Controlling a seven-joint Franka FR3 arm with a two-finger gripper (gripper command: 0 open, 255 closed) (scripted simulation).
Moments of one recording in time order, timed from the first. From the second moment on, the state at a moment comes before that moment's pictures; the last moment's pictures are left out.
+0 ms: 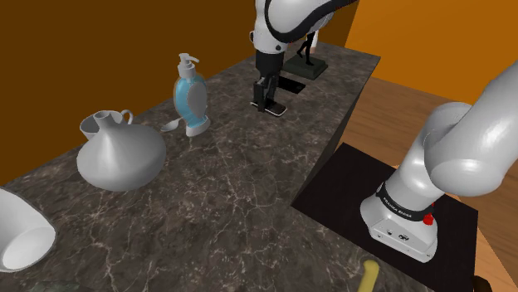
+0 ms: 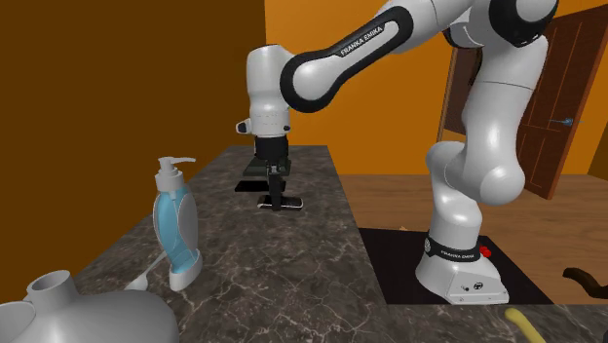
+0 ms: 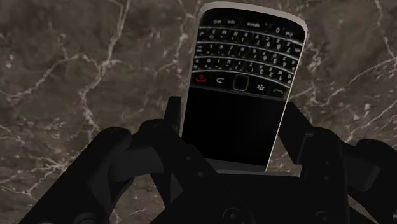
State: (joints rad) arm 0.18 -0.20 -0.04 -2.33 0.05 2.09 -0.15
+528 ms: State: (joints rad) arm 0.25 -0.44 0.06 -2.56 0.10 2.09 -0.01
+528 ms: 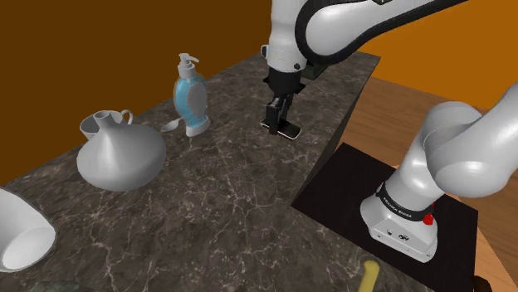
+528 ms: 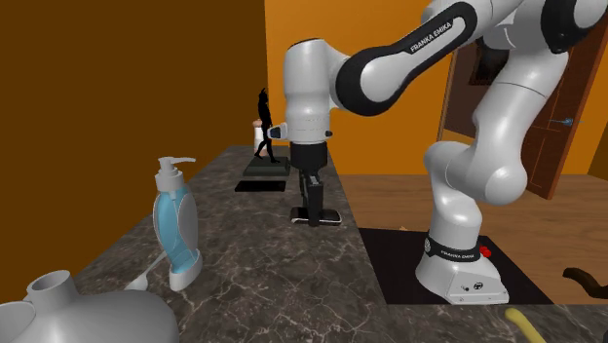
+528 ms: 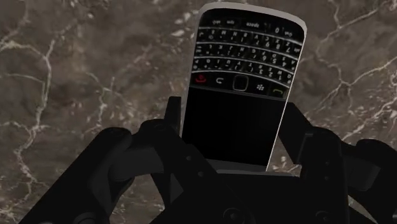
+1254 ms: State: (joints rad) arm 0.41 -0.70 0.24 -2.74 0.24 2.03 0.22
